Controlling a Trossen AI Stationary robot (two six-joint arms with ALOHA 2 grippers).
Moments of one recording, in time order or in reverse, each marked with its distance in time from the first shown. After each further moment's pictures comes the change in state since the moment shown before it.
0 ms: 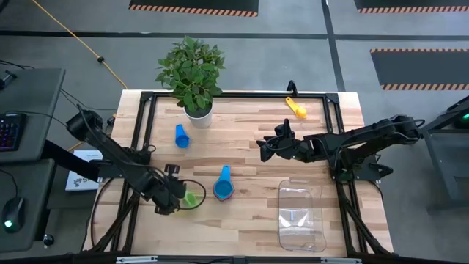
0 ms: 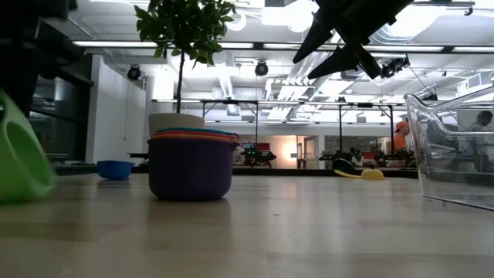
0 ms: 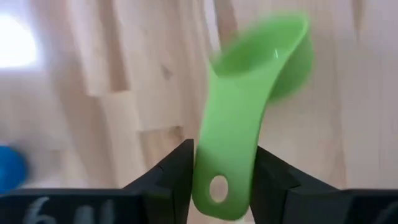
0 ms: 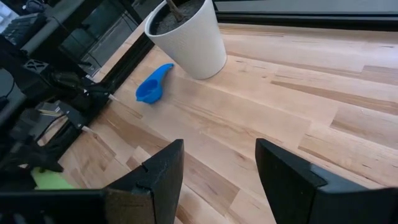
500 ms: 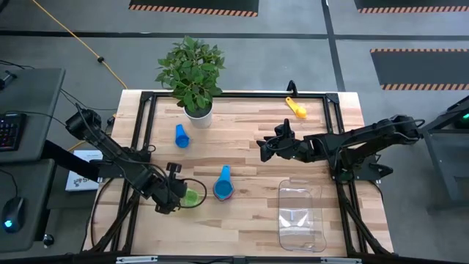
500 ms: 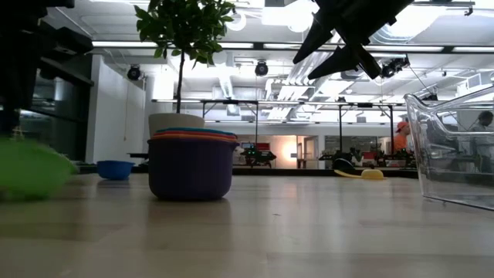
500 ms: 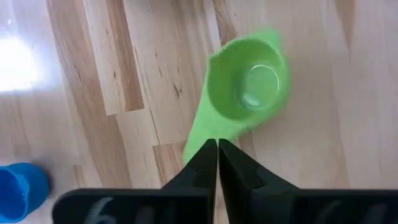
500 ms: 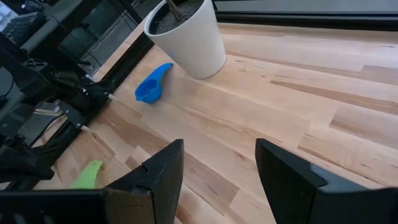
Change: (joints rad) left arm 0.014 -0.026 0.019 0.002 -0.025 0.069; right arm 0.000 0.000 0.000 -0.003 0.000 0.000
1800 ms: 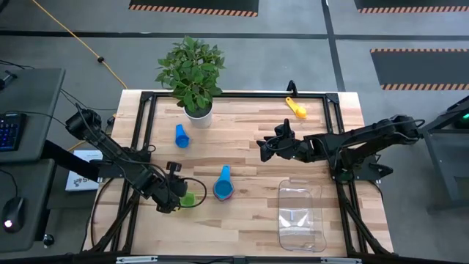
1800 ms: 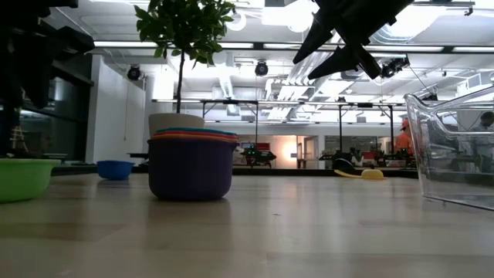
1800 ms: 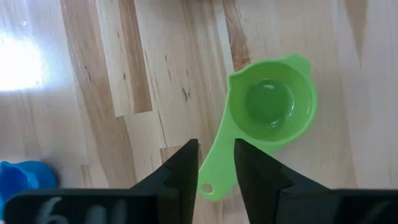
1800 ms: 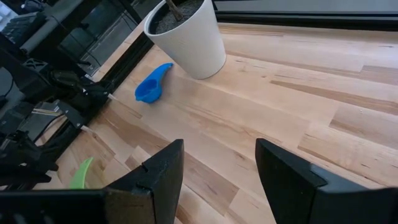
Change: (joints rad) left arm 0.000 0.000 0.000 0.002 -0.031 -0.017; right arm 0.000 0.000 0.000 0.000 0.000 0.000
